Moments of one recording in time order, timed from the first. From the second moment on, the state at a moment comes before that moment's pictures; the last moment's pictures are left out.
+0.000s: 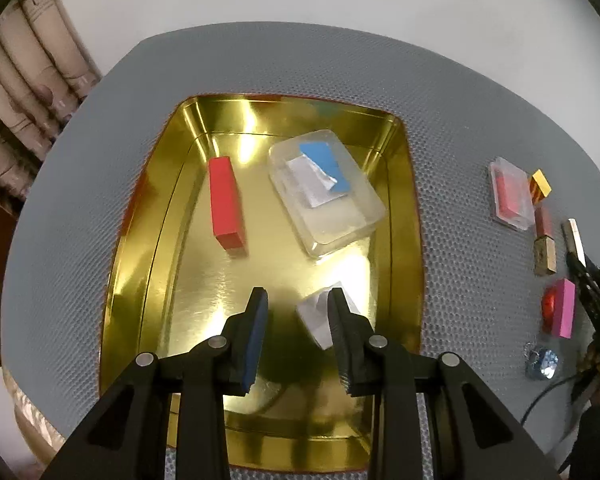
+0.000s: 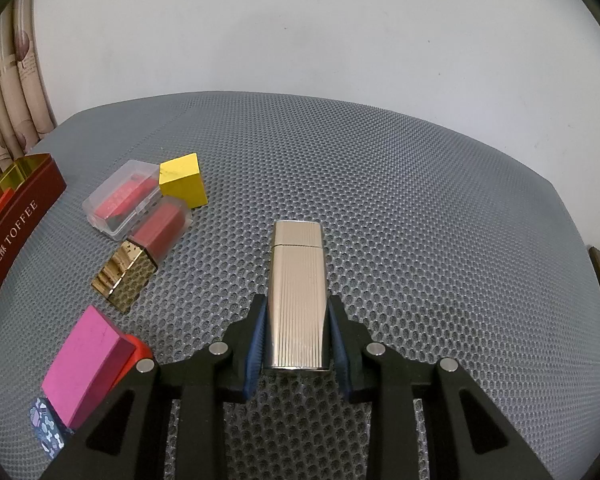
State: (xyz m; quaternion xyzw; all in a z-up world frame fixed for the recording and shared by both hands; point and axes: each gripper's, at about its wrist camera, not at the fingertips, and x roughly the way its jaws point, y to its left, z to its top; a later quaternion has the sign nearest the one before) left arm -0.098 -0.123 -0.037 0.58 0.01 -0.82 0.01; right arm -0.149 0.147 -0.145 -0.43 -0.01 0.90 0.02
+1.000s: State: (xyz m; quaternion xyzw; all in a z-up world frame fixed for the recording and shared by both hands) left arm -0.063 -0.165 -0.032 0.53 0.07 -0.85 0.02; right arm -0.146 0.150 -0.138 -0.44 0.00 0.90 0.07
